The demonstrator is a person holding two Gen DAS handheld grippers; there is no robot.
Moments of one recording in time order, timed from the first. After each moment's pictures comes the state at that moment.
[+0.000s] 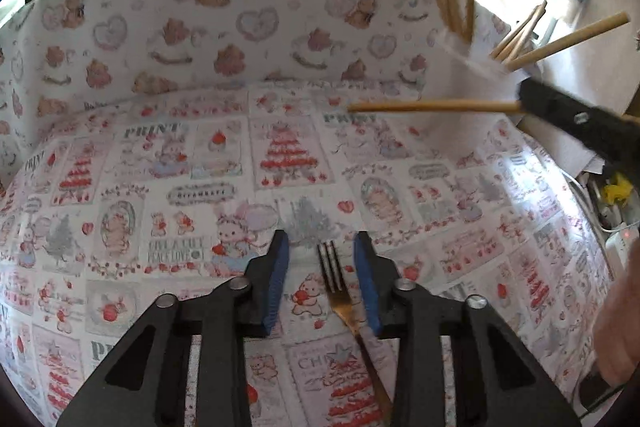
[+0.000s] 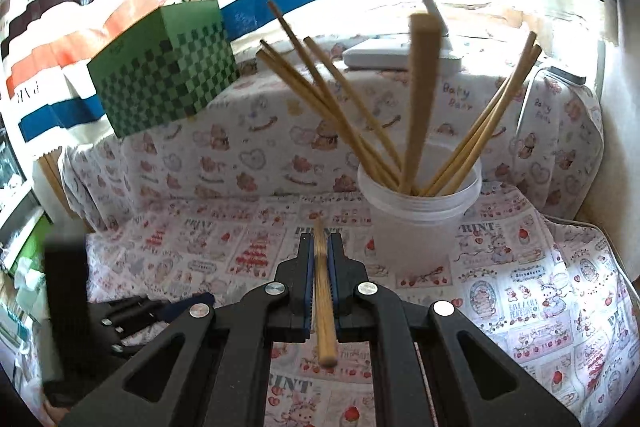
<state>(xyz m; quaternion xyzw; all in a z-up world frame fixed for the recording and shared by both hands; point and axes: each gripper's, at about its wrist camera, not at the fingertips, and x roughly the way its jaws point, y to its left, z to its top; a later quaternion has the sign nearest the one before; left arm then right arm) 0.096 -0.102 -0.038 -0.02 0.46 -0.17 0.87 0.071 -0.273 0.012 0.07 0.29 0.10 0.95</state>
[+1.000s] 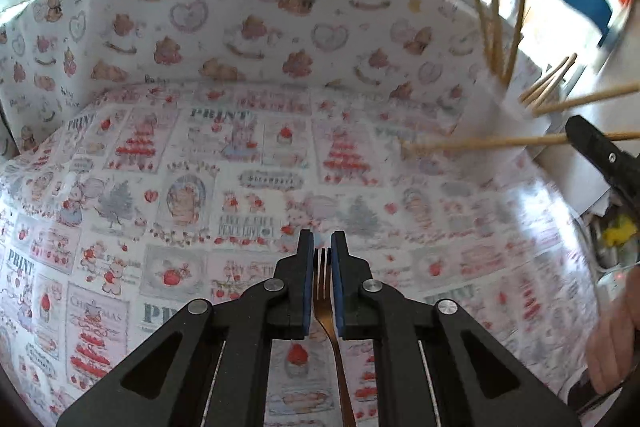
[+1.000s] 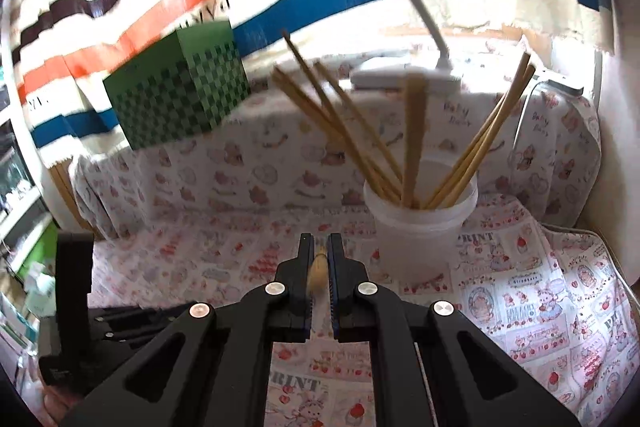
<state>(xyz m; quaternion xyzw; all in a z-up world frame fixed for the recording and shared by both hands) 0.087 -0.050 -0.023 -0.08 0.47 -0.13 0.87 0.053 -0.277 0.029 0.09 0.25 0.11 0.96</state>
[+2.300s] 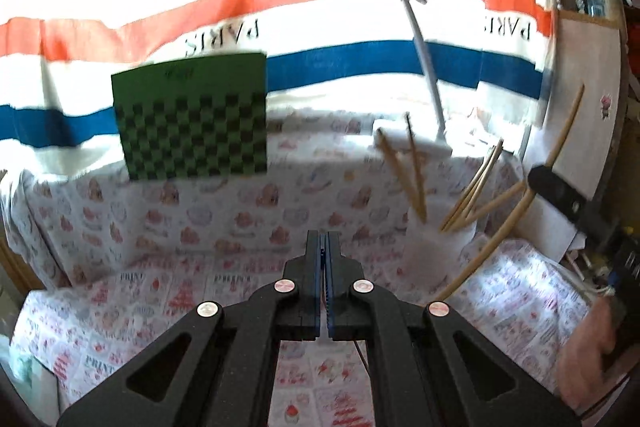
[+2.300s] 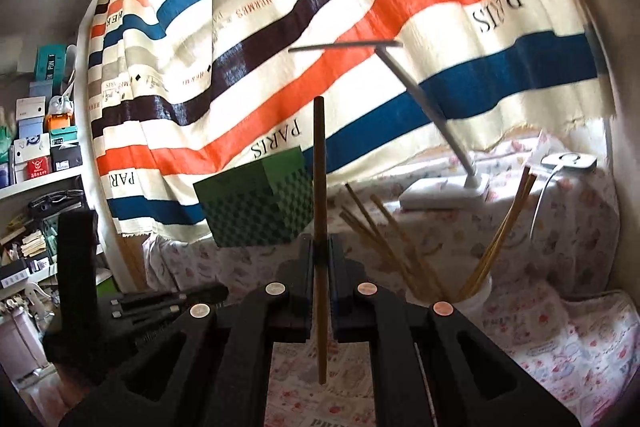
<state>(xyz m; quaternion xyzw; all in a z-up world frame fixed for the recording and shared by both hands) 0.042 -0.077 0.105 0.00 0.26 -0.12 0.96 -0.012 -0.307 0.075 0.13 0.06 0.20 0.97</state>
